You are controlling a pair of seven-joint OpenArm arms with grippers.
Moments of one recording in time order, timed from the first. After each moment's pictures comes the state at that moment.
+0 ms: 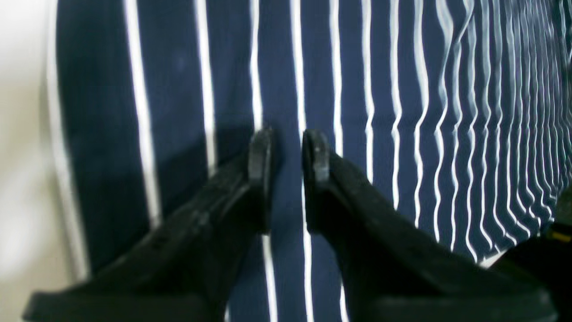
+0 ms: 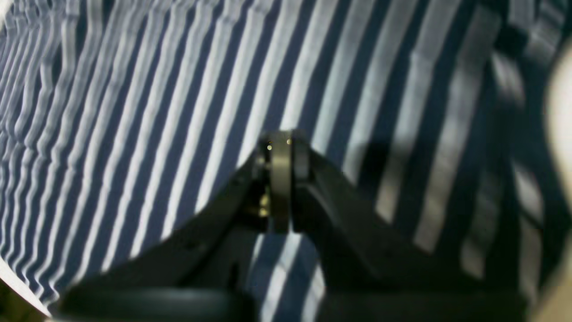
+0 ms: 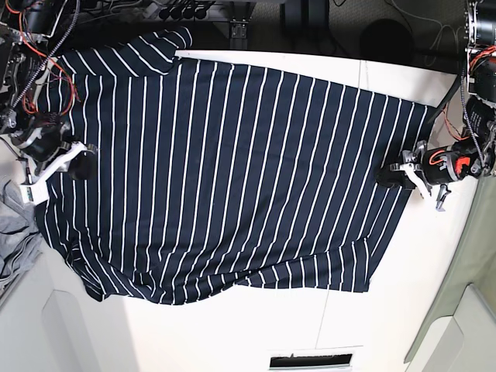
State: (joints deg) left arm -11.9 -31.8 1.1 50.4 -50.9 -37.7 46.7; right arm -2.4 13.9 24.7 82.5 29.6 32.0 -51.5
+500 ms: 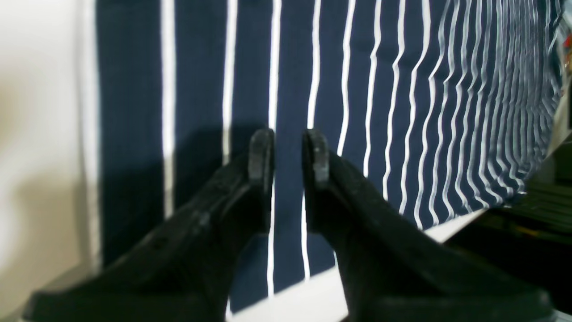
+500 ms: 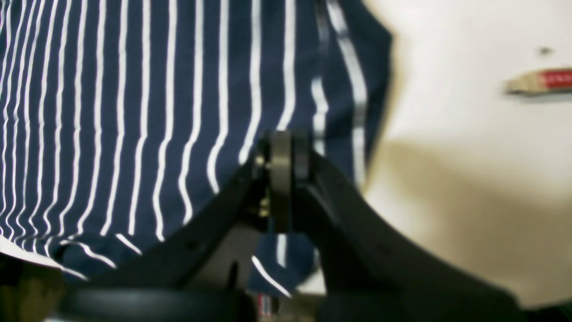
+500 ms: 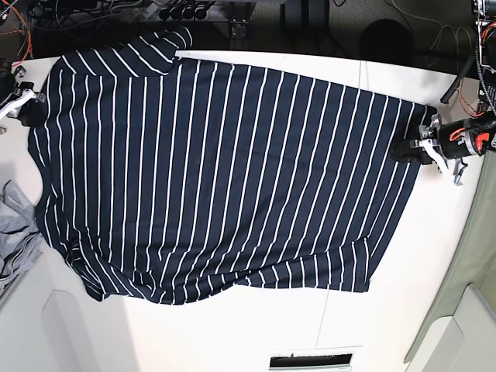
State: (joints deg) left arm -2.9 -33.0 -5.2 56.3 -56.6 -37.8 51.5; right arm -16.8 19.1 35.2 84.8 37.5 33.2 -51.2
